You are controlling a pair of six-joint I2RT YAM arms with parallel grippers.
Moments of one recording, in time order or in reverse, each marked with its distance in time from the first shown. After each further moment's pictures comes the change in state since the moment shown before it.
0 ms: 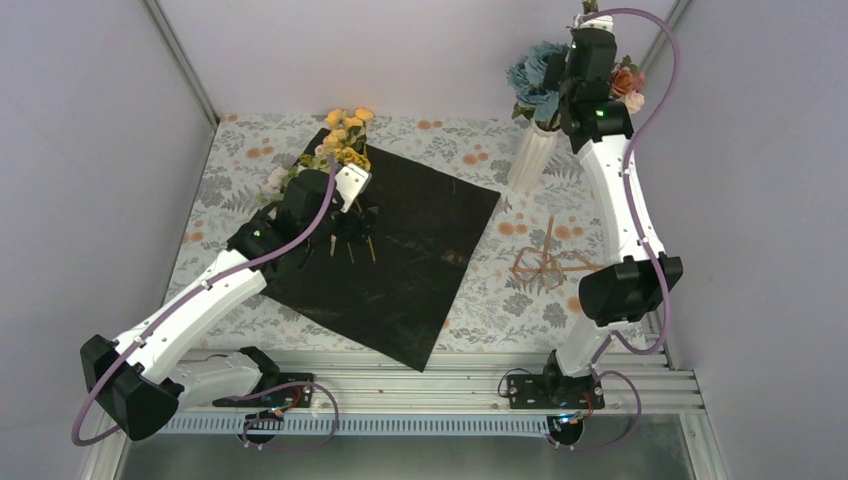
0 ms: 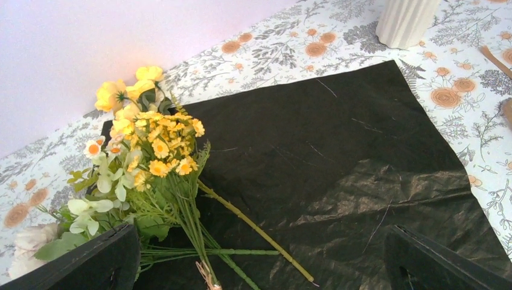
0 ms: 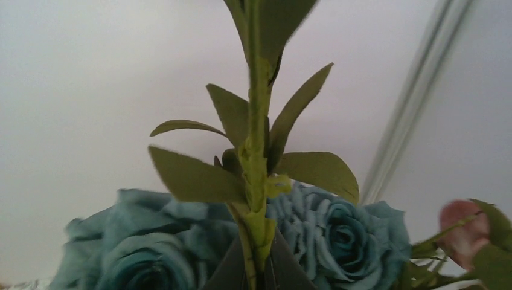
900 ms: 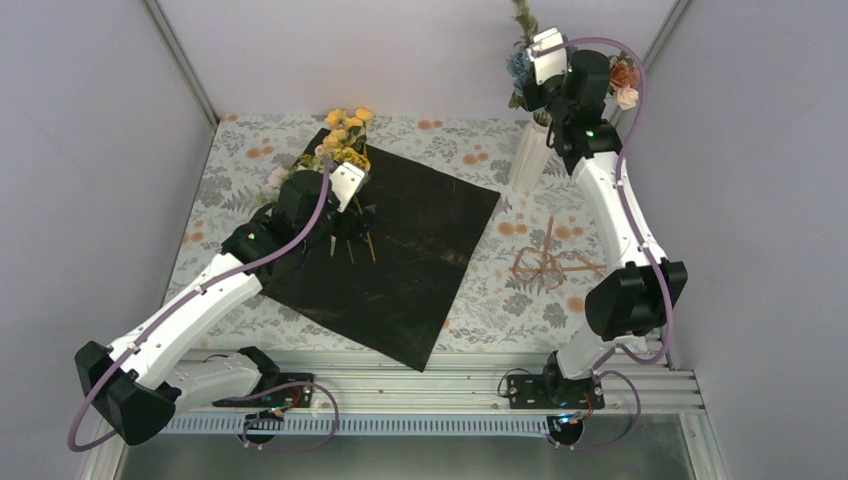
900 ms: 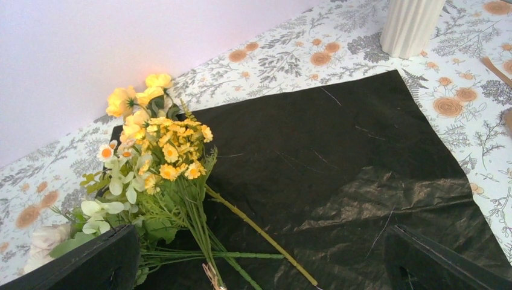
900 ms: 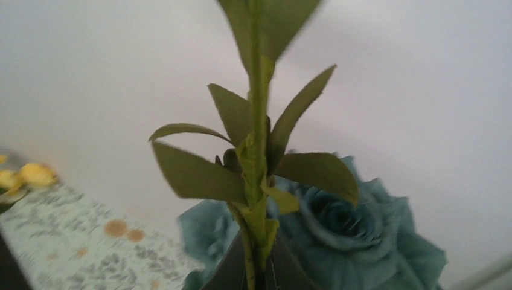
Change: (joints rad) left arm 0.000 -0.027 0.000 0.000 -0.014 0.000; right arm 0.001 -0.081 -0.264 0.307 -0.345 -0.417
